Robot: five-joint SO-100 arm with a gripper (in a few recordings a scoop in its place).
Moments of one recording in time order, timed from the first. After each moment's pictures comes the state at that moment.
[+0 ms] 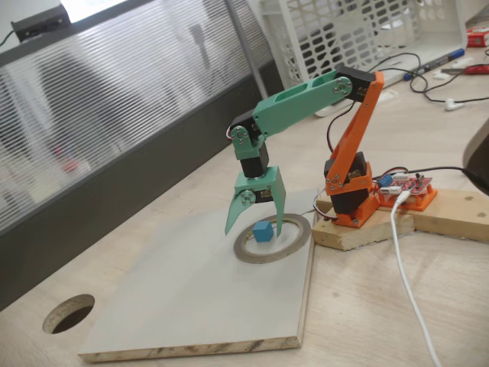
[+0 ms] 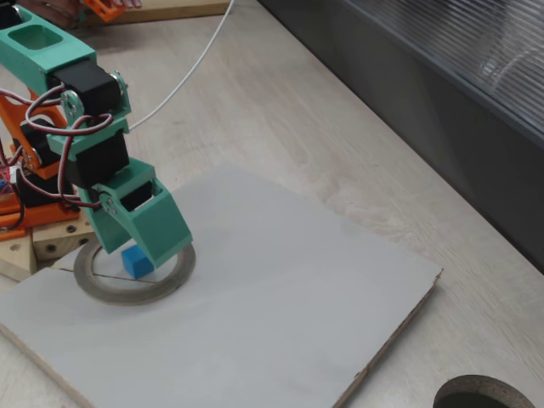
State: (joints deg) arm 6.7 120.9 133.3 73.5 94.7
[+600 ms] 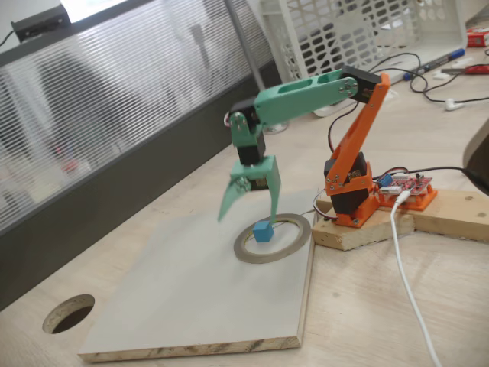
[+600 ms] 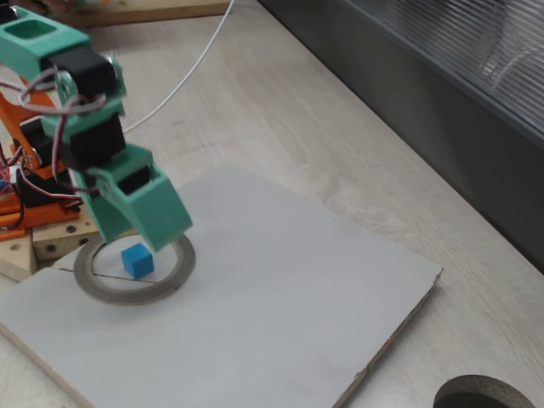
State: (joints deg) arm 6.7 124.4 124.5 82.2 94.7
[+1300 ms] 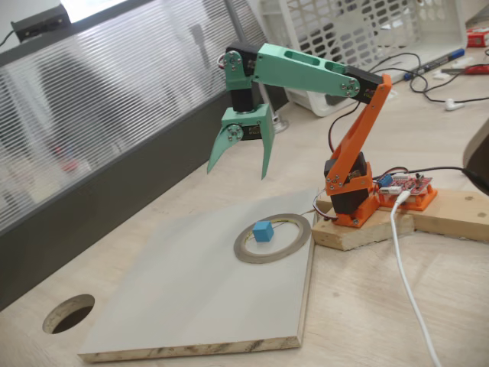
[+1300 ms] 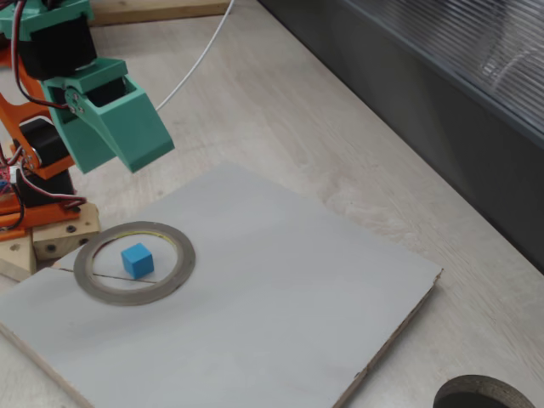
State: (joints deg) arm 6.7 124.5 97.7 107.5 94.7
